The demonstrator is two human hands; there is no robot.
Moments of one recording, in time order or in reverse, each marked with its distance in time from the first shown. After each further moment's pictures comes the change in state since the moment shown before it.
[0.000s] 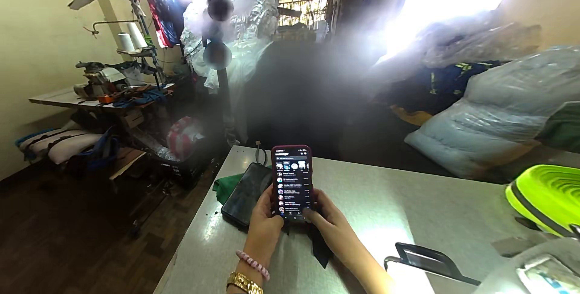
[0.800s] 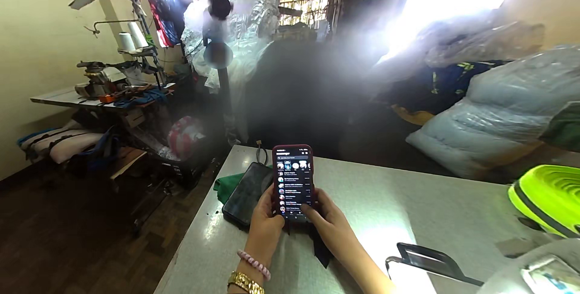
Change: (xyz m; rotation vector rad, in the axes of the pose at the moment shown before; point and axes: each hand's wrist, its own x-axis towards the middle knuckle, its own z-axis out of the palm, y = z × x) left_hand -0.001 0.002 0.001 0.022 0.003 -0.006; right_hand 0.001 -0.002 0.007 -0.041 0.065 0.003
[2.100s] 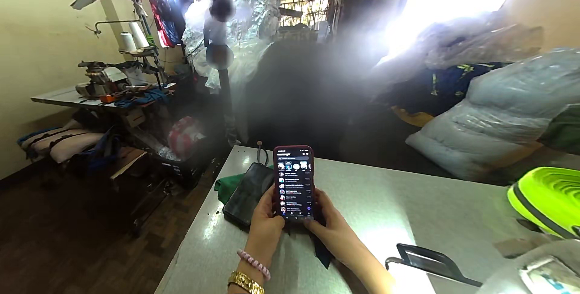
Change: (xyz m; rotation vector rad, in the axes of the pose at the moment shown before) left_hand 0.000 -0.001 -0.001 -0.025 -0.004 0.006; right_hand -0.004 -0.001 -0.009 0.008 -0.140 0.008
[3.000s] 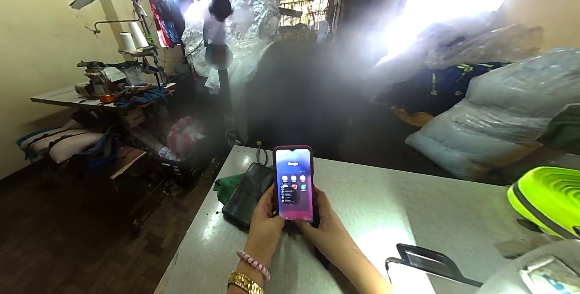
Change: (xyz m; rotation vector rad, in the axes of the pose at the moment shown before) left_hand 0.000 0.000 -0.001 0.012 -0.012 0.007; right_hand 0.001 0.003 0.013 -0.207 0.107 -0.019
